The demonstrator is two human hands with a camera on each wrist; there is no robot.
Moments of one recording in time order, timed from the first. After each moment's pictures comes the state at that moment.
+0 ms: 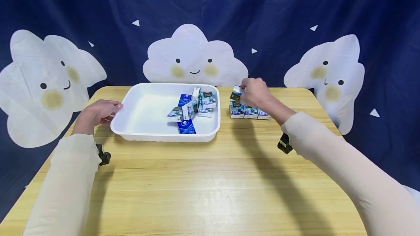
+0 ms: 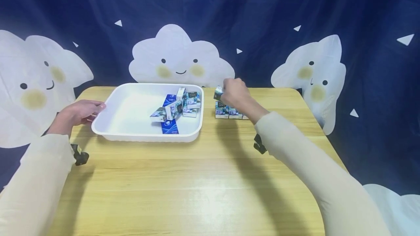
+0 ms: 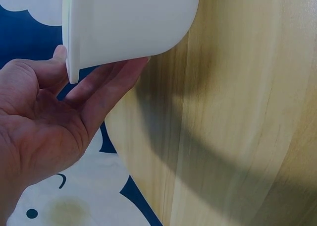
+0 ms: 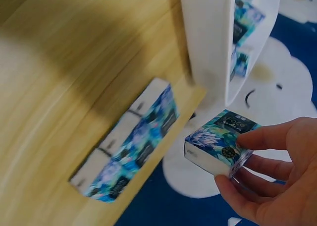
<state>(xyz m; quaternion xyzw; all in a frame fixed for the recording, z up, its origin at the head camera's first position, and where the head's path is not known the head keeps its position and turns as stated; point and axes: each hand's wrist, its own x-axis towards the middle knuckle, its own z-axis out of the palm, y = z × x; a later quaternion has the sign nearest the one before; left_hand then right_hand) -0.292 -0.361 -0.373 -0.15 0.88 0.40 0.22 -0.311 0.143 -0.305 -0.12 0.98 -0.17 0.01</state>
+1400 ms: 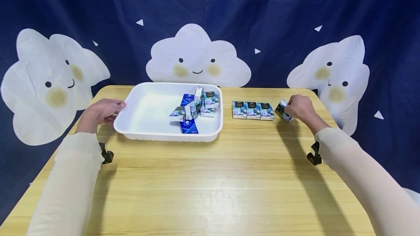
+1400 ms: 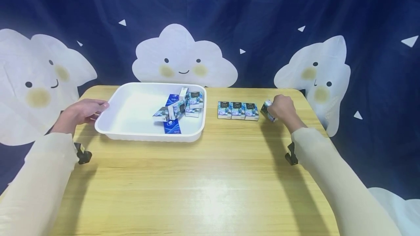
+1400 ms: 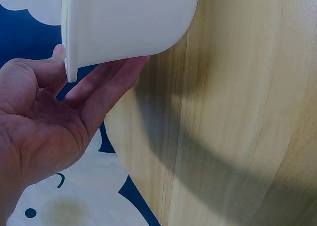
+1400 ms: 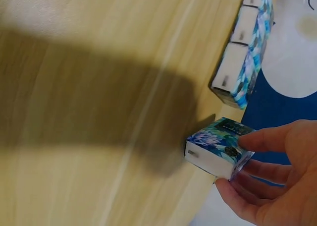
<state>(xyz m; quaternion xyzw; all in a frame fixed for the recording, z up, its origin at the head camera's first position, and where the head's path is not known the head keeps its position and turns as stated) -0.291 -0.359 -0.372 -0.15 0.88 0.40 0.22 -0.319 0.283 -0.359 -0.05 0.99 -0.15 0.02</state>
